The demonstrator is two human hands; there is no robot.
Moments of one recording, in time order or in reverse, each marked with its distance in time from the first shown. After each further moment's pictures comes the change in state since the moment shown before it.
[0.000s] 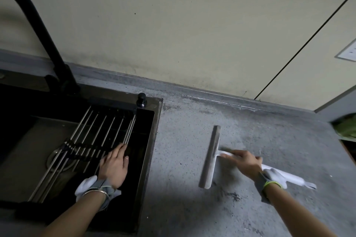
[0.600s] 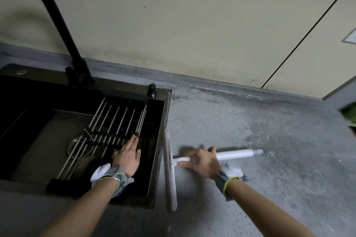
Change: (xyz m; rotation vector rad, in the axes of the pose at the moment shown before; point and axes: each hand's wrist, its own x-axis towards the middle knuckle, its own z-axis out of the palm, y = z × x) left_hand -0.026 -0.003 -0.012 0.044 -0.143 0.028; right_hand -0.055 -0.093 0.100 -0.213 -0.132 -0.417
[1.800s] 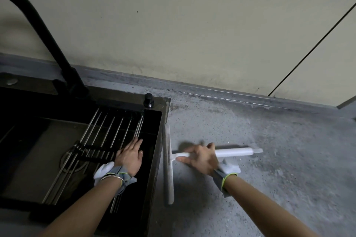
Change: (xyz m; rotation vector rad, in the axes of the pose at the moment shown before) left_hand 0.061 0.021 -0.007 0.063 0.017 0.012; right_hand 0.067 0.018 -0.026 0.035 0.028 0.012
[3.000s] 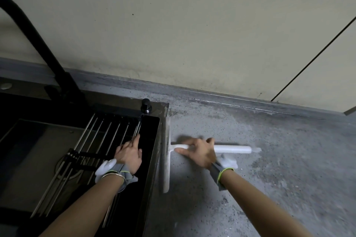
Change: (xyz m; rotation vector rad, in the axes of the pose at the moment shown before) left_hand 0.031 0.017 -0.011 0.149 0.057 -0.025; right_hand 0.046 0.010 -0.015 0.098 0.052 0.008
